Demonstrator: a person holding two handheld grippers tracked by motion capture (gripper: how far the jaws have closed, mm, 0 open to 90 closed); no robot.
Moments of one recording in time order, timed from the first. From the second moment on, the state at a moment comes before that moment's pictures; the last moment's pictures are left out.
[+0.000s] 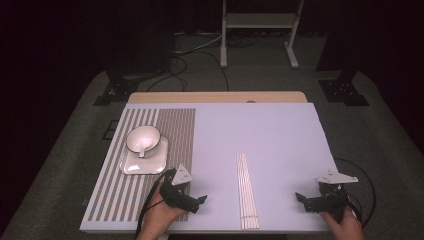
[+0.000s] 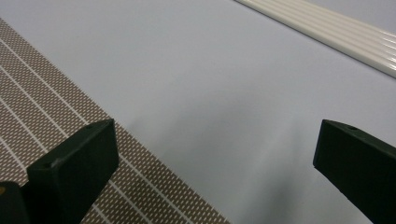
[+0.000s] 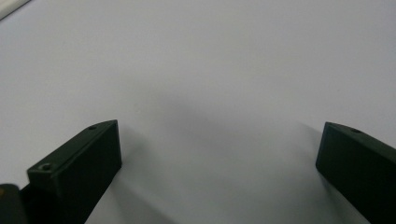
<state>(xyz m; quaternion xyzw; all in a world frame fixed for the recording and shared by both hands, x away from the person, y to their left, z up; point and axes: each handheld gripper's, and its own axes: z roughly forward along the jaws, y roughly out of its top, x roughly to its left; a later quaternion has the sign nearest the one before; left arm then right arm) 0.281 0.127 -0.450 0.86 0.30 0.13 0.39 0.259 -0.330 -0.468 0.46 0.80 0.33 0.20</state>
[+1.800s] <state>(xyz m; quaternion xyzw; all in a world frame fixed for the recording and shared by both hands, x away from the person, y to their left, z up) 0.326 0.061 -0.435 0.86 0.29 0.12 0.41 0.259 -0.330 -0.468 0.46 0.80 0.33 0.20</state>
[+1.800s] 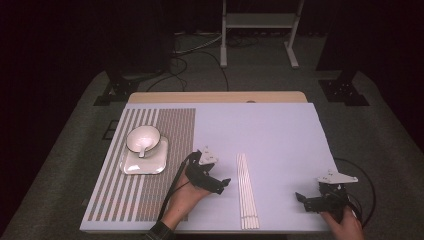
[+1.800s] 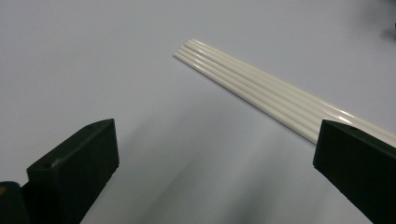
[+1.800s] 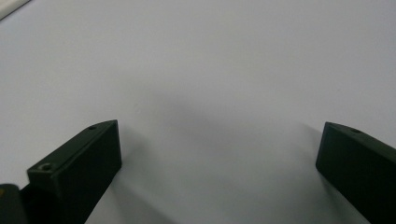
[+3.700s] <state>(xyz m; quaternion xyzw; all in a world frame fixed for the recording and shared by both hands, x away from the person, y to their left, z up) 0.367 0.014 -0.462 0.87 0.30 0.12 0.36 0.259 -0.330 -0.469 0.46 0.80 0.33 0.20</state>
